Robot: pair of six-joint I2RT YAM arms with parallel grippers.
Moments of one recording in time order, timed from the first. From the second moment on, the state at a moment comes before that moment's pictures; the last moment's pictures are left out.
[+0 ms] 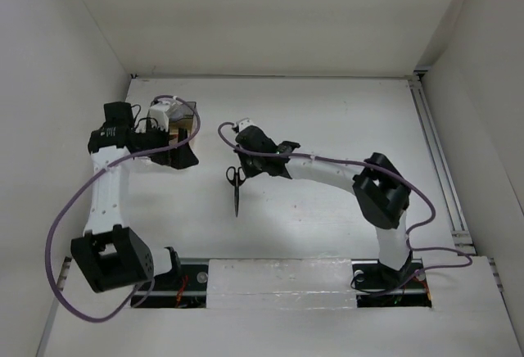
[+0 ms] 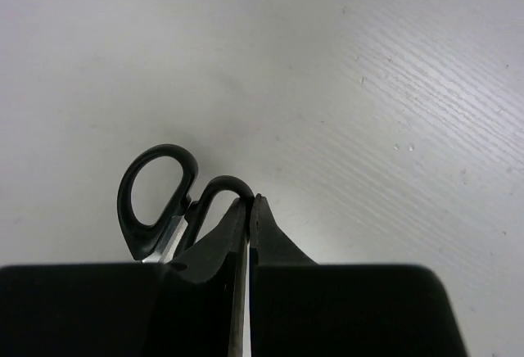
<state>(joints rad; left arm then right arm) 0.21 1.23 1.20 -0.98 0.71 0.38 0.93 2.02 1.52 -0.33 0.16 0.36</state>
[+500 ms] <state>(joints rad) 0.17 1.38 1.27 -1.23 1.05 0.69 1.06 1.85 1.50 -0.15 0.35 0.47</state>
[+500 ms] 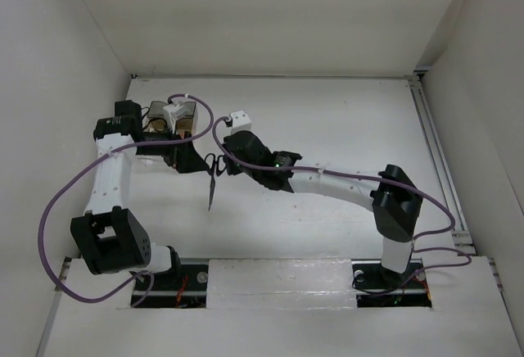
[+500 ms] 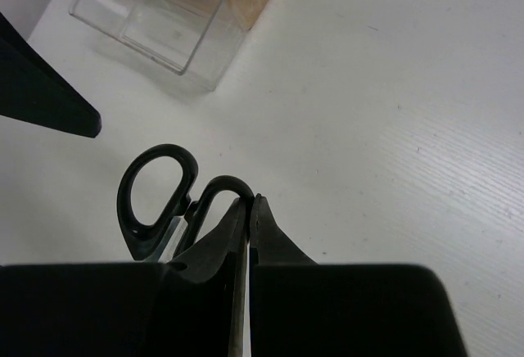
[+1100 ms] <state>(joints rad) 0.17 1.38 1.27 -1.22 1.06 0.69 1.12 1.83 1.47 0.07 0.48 0.54</state>
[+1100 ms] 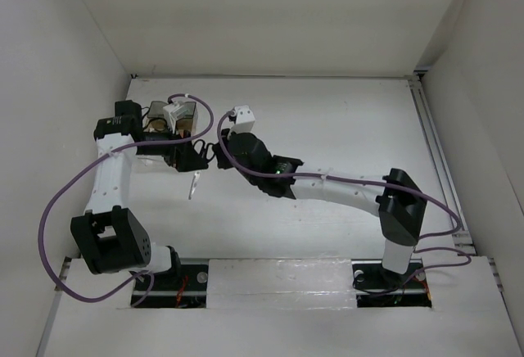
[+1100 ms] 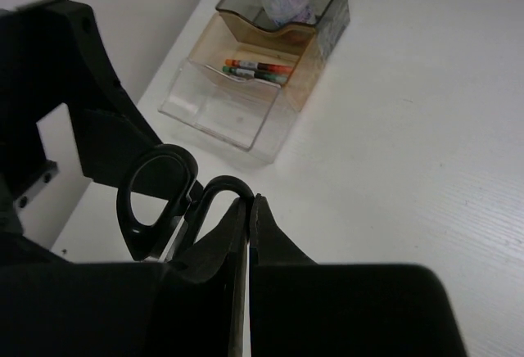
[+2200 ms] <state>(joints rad) 0.17 1.31 1.28 -0.82 0.57 0.64 1.10 1.52 1.11 0.17 0.50 0.52</state>
